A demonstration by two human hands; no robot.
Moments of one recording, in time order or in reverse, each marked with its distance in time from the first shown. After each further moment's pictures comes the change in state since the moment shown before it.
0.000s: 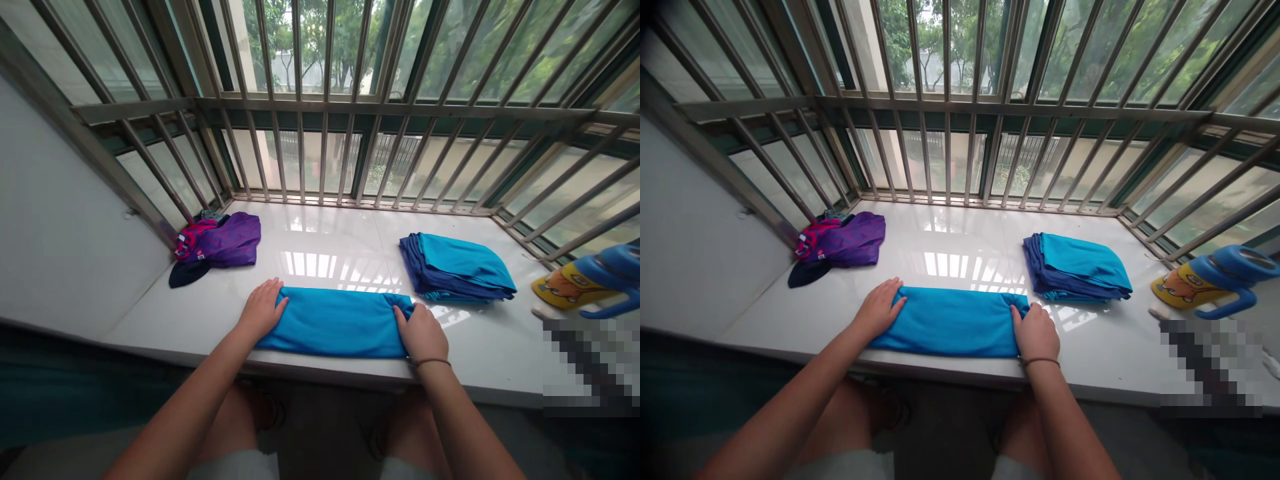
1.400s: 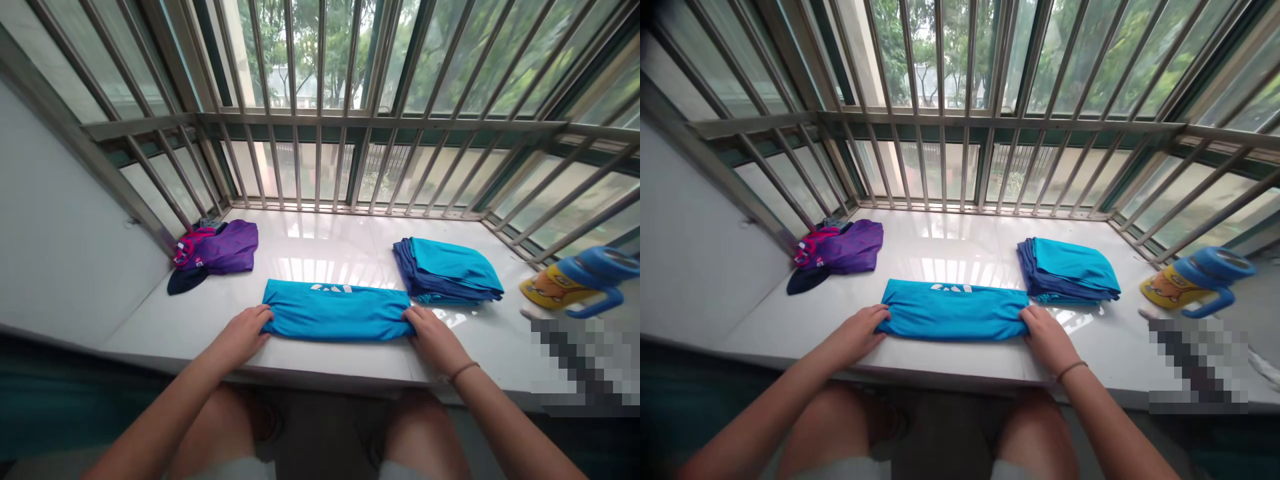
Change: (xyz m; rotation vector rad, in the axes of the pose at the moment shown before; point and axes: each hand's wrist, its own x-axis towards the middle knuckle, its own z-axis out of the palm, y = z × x) left_hand -0.040 -0.005 -0.063 0.012 -0.226 0.212; right_hand 0.013 0.058 -0.031 0.044 -0.053 -0.665
